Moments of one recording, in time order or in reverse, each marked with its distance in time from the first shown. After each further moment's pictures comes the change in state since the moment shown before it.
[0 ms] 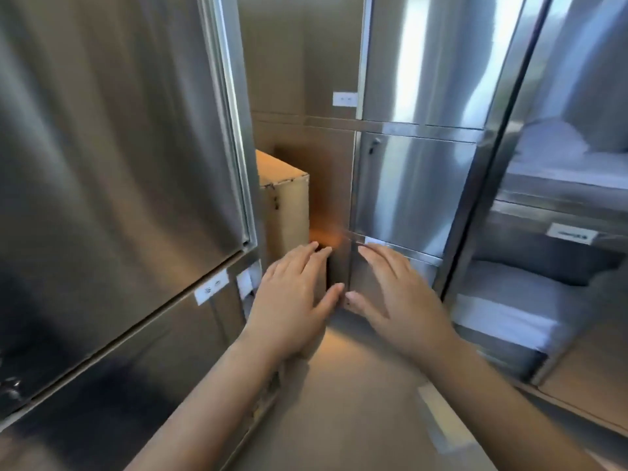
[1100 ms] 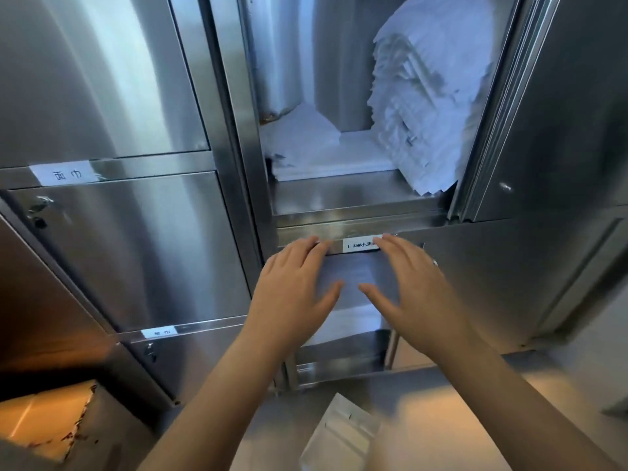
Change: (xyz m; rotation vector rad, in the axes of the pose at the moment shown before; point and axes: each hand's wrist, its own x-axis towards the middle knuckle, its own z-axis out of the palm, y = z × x) left_hand 0.413 0.277 0.299 -0.270 -0.154 0.573; right_hand 0.062 0.467 -0.108 -0.336 0.162 0.661
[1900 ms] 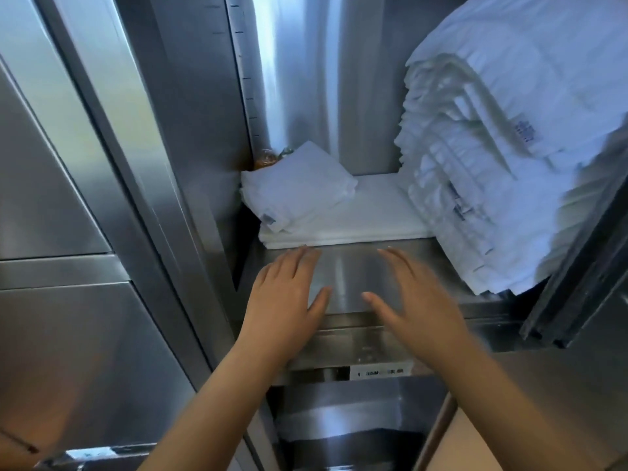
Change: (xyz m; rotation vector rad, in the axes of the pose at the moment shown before) left_hand 0.264 -0.096 0.114 0.110 0.027 -0.128; right_hand 0.274 0.145 0.106 0.102 0.013 -0.039
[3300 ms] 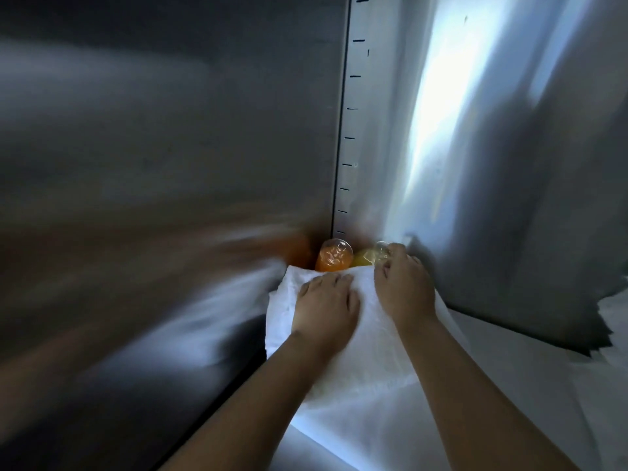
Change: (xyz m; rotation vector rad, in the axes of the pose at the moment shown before) left_hand 0.334 -0.124 0.138 0.119 0.093 -0.532; right_hand 0.457 0.050 0.179 0.227 0.040 -0.190
